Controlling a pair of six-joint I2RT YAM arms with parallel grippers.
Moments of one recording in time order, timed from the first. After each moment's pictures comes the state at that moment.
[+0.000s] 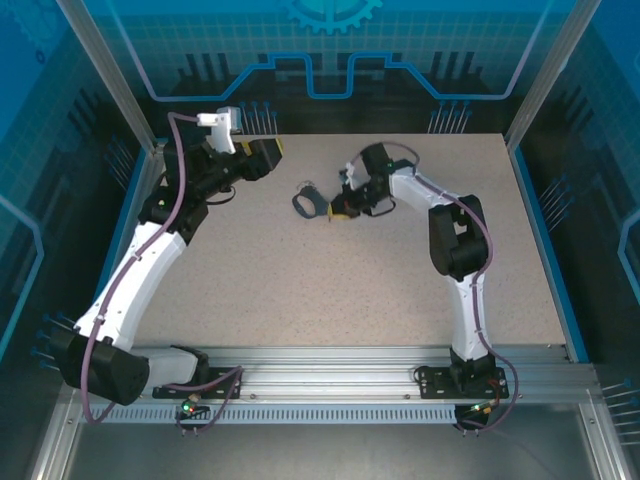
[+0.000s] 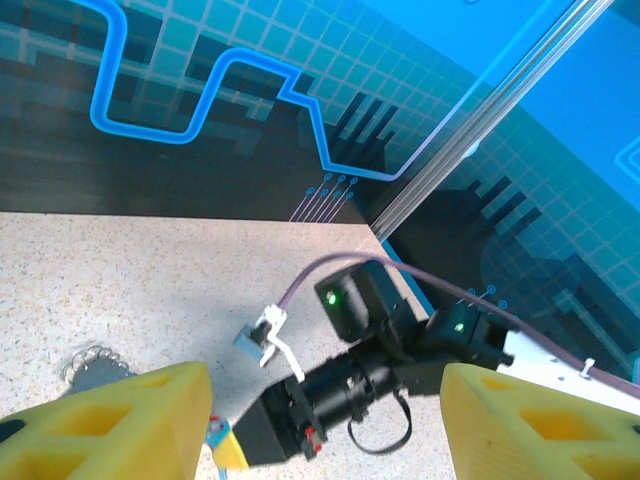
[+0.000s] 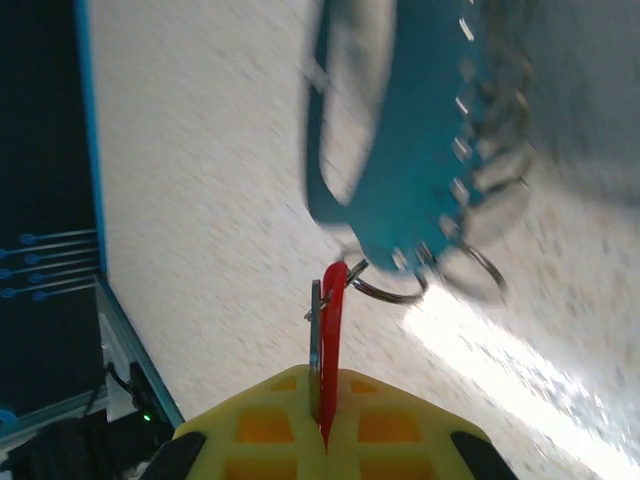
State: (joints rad) left arm -0.23 1.27 1.31 -0.24 0.38 -0.50; right arm 0.36 2.22 1.72 -0.72 -0.78 0.34
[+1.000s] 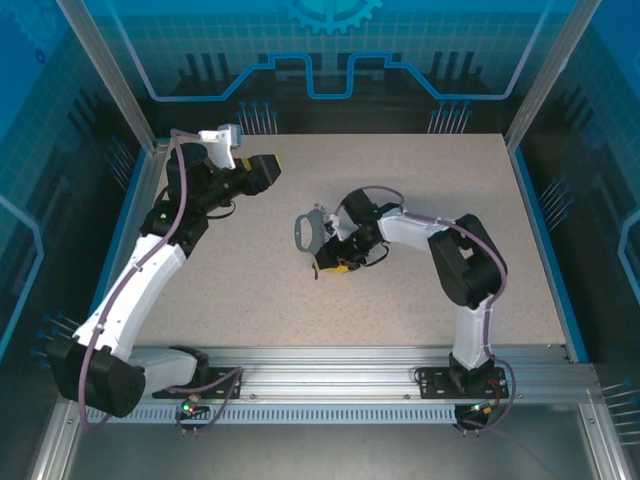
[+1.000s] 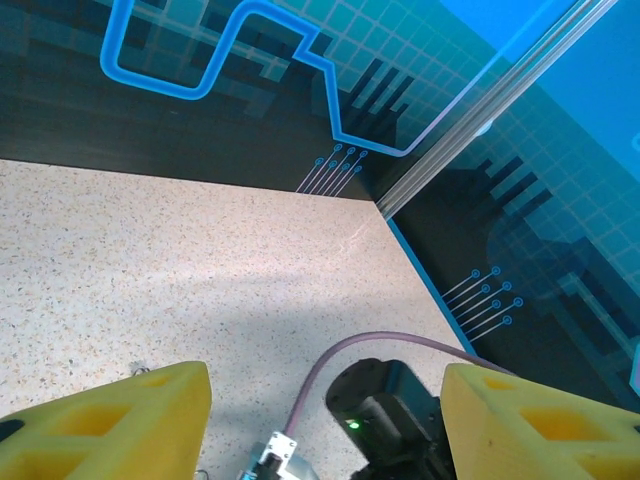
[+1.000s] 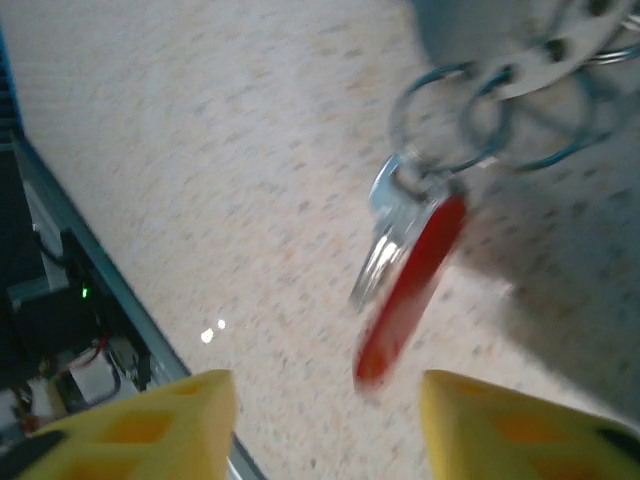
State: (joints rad) left arm -0.23 1.20 1.18 -0.21 0.39 -0.53; right arm 0.55 1.93 1.26 -0.59 -0.72 0.35
